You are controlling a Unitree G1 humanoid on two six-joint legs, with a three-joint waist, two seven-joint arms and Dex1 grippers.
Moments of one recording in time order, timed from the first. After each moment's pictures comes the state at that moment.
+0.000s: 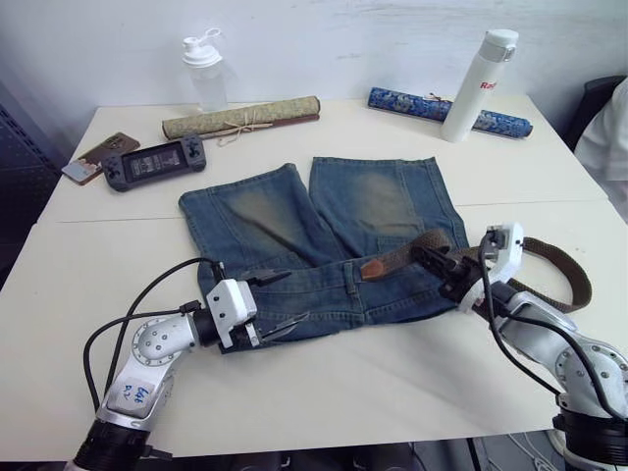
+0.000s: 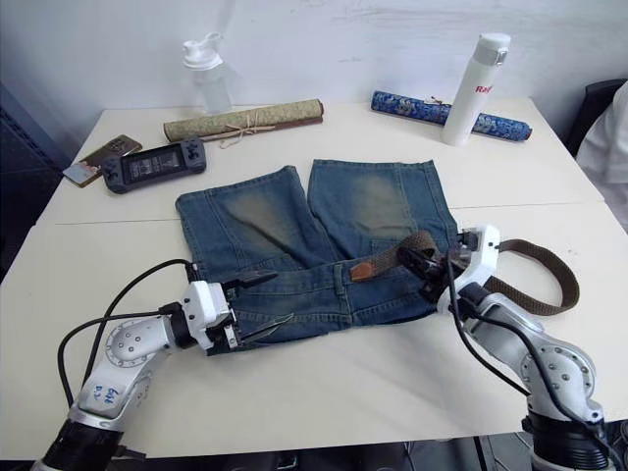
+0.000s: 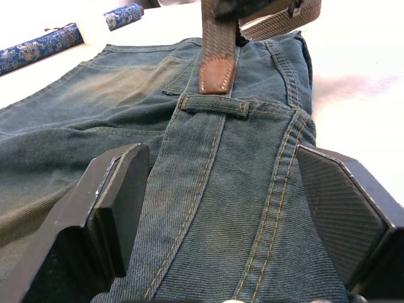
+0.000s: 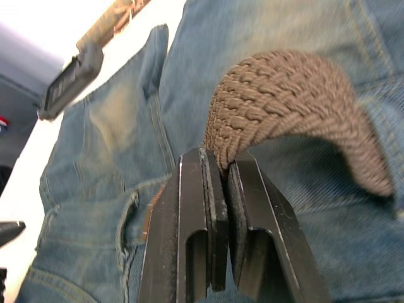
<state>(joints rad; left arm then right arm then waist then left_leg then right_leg) -0.08 0.54 -0.09 -0.22 -0.28 -0.09 -0.76 -0.15 -0.55 -0.22 -0.37 1.33 0.81 -0.06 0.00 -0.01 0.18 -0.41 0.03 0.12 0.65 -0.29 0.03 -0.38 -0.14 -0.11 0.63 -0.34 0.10</state>
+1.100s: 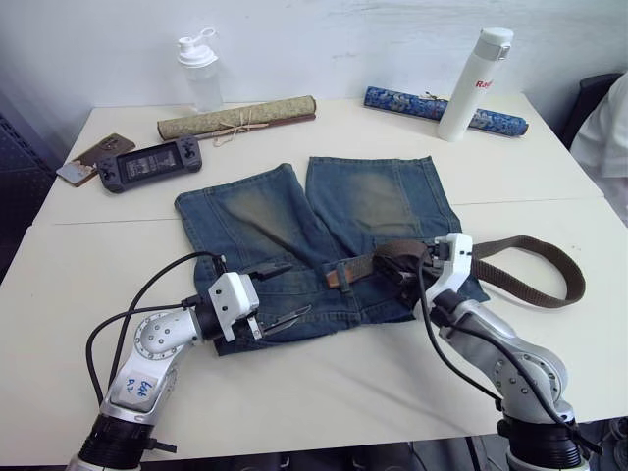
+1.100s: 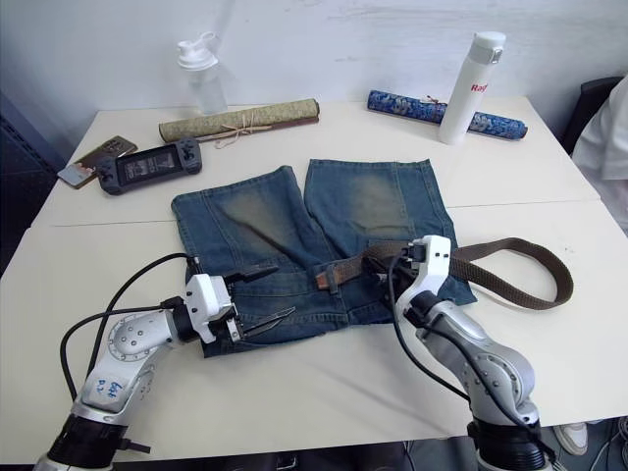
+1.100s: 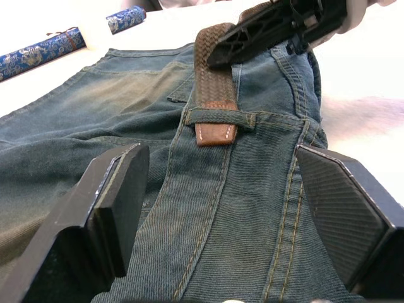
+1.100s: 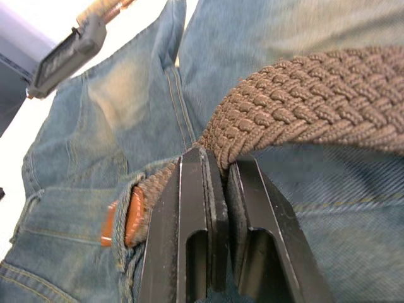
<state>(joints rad) -0.11 0.52 -0.09 -0.23 -0.27 -0.05 -0.75 -0.14 -0.31 -0.08 -0.43 1.02 0.77 -0.04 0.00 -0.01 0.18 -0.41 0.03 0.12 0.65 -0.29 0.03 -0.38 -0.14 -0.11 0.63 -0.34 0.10</state>
